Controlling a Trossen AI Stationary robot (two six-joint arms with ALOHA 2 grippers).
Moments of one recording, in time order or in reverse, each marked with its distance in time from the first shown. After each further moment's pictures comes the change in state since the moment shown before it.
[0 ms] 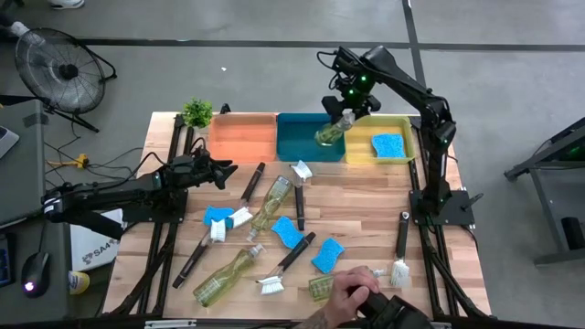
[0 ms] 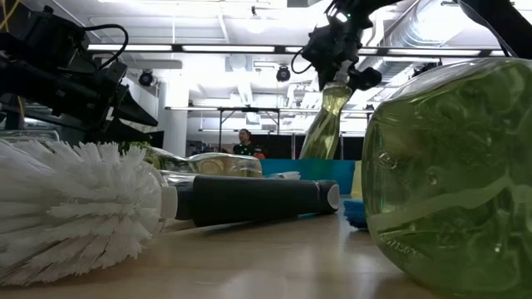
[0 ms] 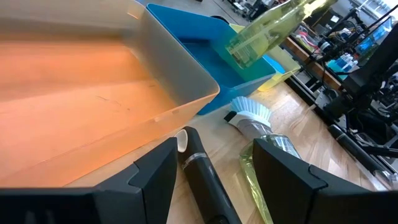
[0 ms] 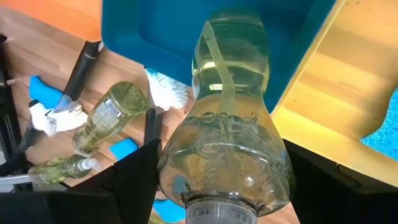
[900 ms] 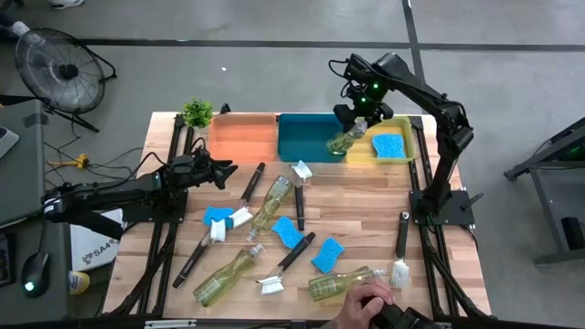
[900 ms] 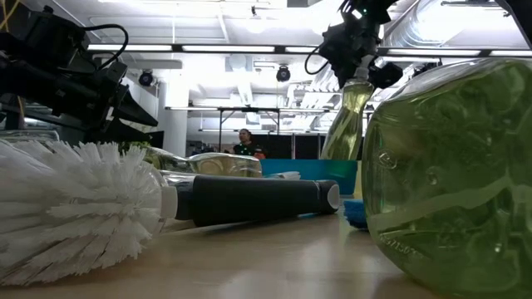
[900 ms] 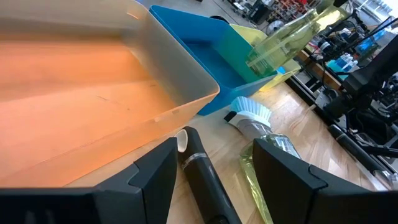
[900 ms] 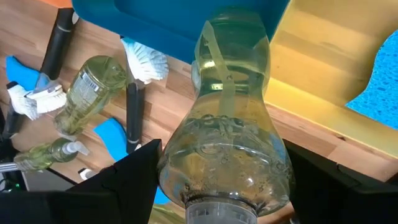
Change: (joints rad) left arm 0.000 0.000 0.000 0.000 0.000 0.000; right arm -0.017 -0.162 -0.236 0.001 0.010 -0.025
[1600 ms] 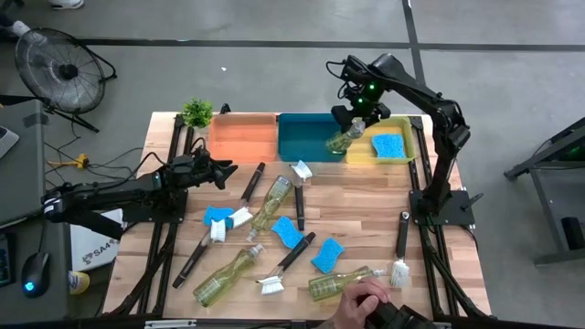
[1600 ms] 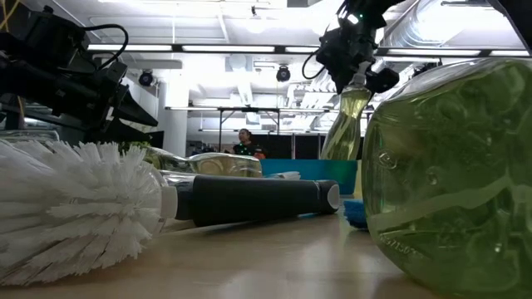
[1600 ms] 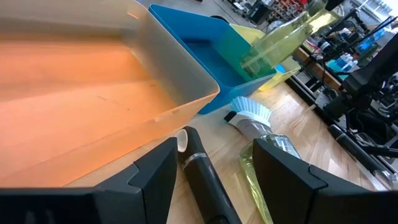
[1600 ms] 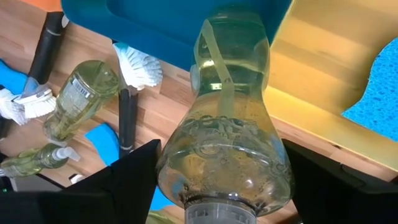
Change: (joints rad) left arm 0.000 0.000 0.000 0.000 0.000 0.000; right arm 0.002 0.029 0.002 0.000 0.028 -0.022
